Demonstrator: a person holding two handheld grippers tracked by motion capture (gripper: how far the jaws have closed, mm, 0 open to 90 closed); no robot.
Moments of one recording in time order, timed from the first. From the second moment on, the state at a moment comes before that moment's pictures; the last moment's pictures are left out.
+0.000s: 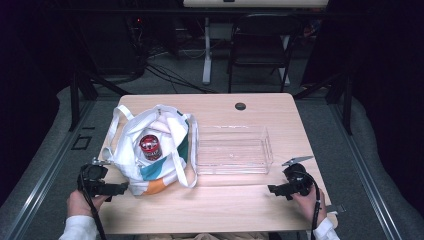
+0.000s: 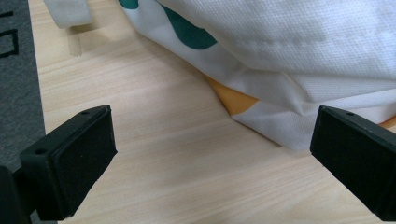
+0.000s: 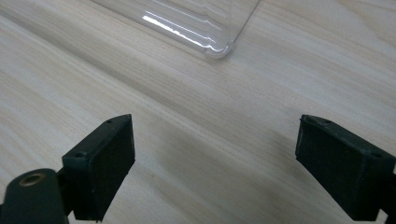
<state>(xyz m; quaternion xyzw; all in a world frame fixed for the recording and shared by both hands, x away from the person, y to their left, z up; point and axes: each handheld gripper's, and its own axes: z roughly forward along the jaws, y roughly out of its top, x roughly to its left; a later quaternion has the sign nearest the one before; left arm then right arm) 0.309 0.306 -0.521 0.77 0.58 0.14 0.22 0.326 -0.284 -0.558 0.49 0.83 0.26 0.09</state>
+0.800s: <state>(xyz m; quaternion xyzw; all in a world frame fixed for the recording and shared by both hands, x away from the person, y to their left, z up) 0.315 0.304 -0.484 0.76 0.58 0.15 0.25 0.328 -0.281 -0.559 0.49 0.83 0.25 0.09</state>
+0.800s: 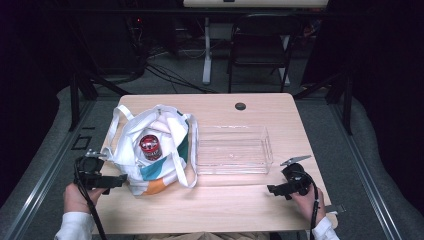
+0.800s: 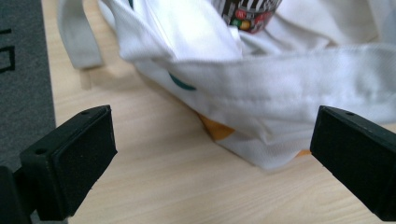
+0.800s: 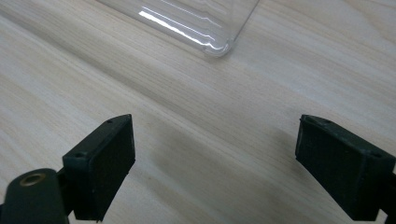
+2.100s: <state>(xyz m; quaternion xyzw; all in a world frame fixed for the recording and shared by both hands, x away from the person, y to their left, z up) 0.381 0.253 -0.426 0.79 0.53 0.16 0.26 0.329 -0.281 -0.557 0.50 0.83 0.25 0.10</state>
